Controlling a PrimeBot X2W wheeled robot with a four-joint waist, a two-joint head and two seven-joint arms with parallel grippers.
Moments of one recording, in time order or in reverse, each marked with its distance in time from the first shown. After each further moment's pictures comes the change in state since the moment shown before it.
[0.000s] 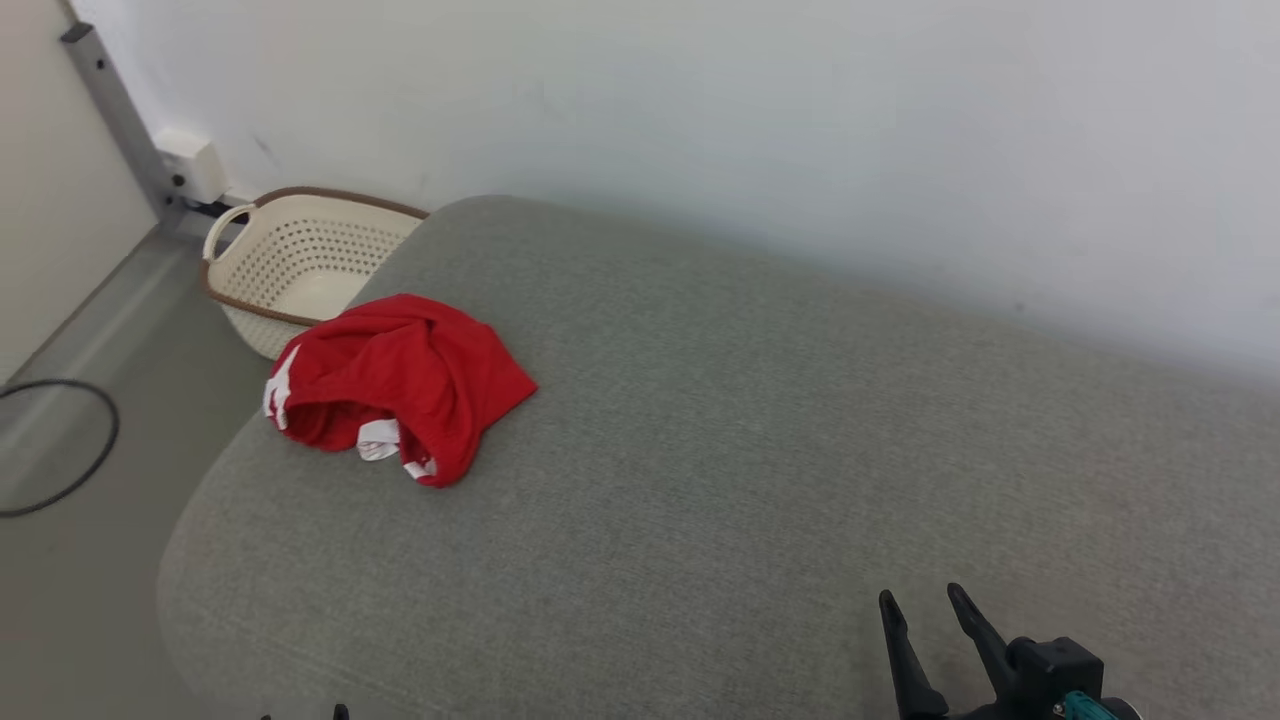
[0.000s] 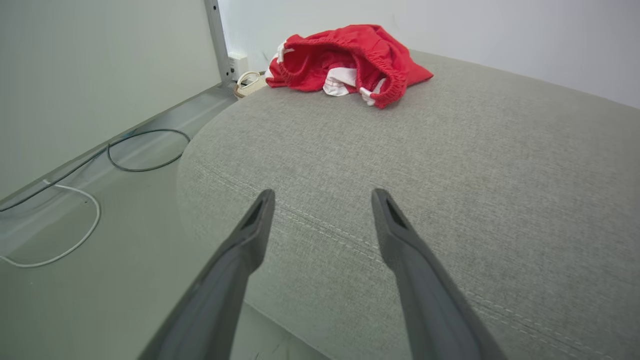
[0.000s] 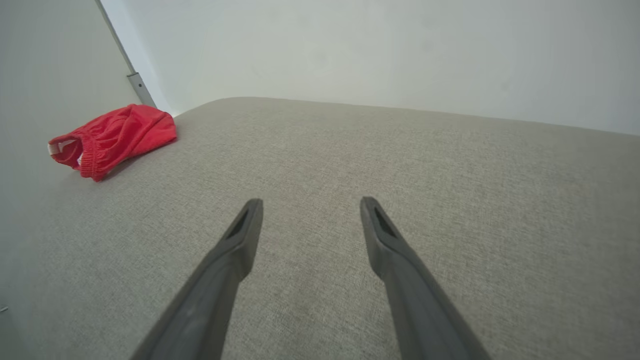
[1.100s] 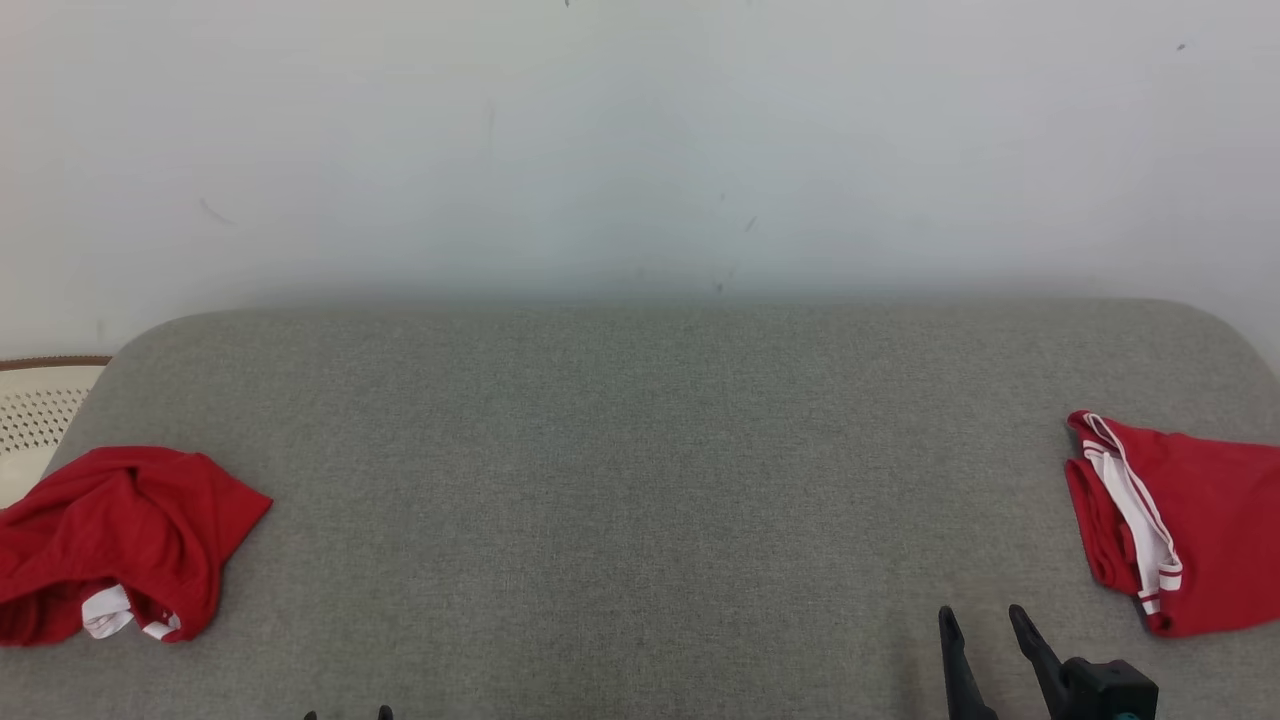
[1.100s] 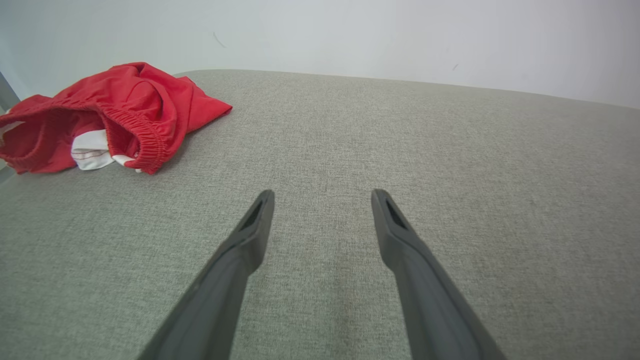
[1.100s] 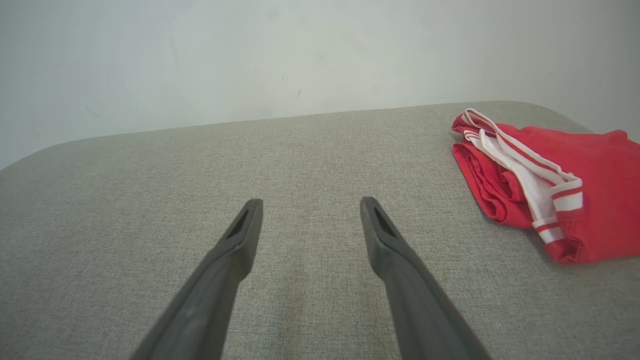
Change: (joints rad) left arm 0.002 0.000 -0.076 -0.007 0.002 0.002 0.000; right arm 0.042 0.003 -0.120 -0.005 -0.049 0.000 0.000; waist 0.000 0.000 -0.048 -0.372
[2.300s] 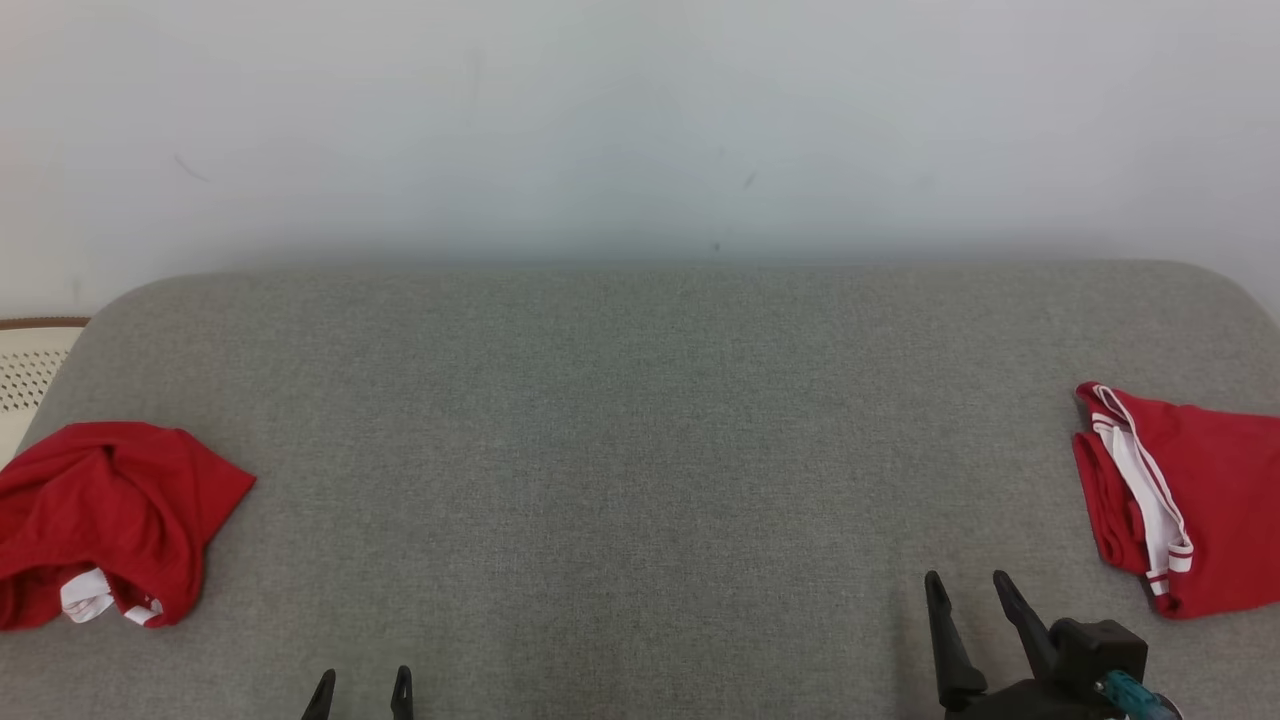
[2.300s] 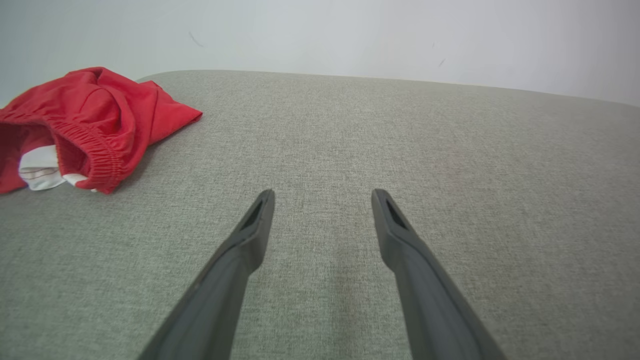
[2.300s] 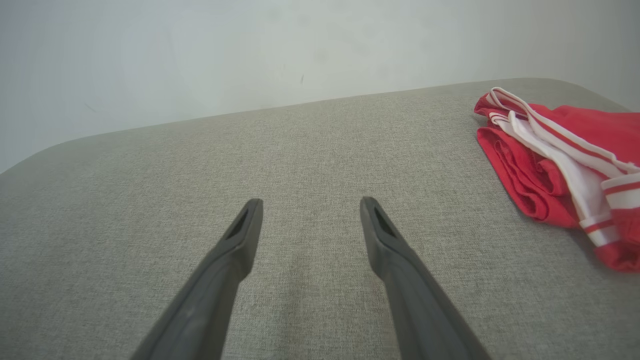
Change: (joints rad) left arm -0.058 0.000 -0.031 0.000 0.001 -0.006 0.000; right arm -0.092 -0.017 0.045 0.075 0.073 0.000 0.000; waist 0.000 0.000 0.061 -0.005
